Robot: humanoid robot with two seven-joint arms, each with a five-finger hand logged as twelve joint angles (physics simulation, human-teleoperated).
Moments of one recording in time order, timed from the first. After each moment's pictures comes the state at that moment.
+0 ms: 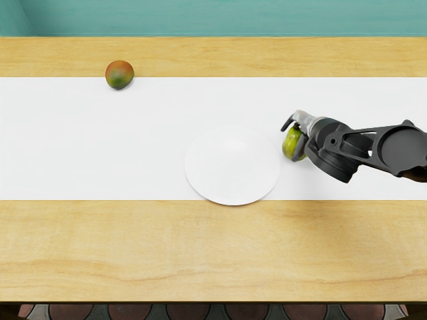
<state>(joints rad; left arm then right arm) -0.11 0.00 0.63 -0.25 0.29 0.35 0.61 1.37 -0.37 -0.31 1.24 -0.57 -0.40 -0.61</state>
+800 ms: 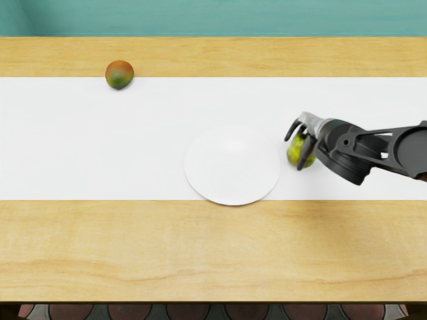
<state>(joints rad) -0.11 0.00 0.63 -0.25 0.29 0.35 0.61 1.38 -0.45 -0.30 1.33 -0.58 -0.40 -0.61</state>
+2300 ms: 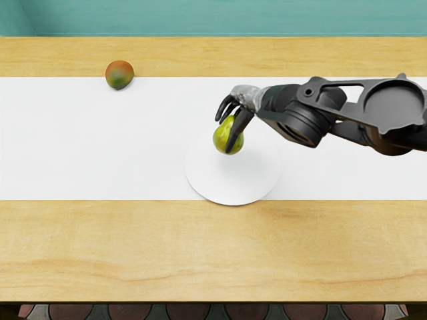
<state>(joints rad) -0.11 0.00 0.63 -0.25 0.29 0.35 0.61 1.49 -0.30 -0.07 1.31 -0.37 -0.27 -0.61</state>
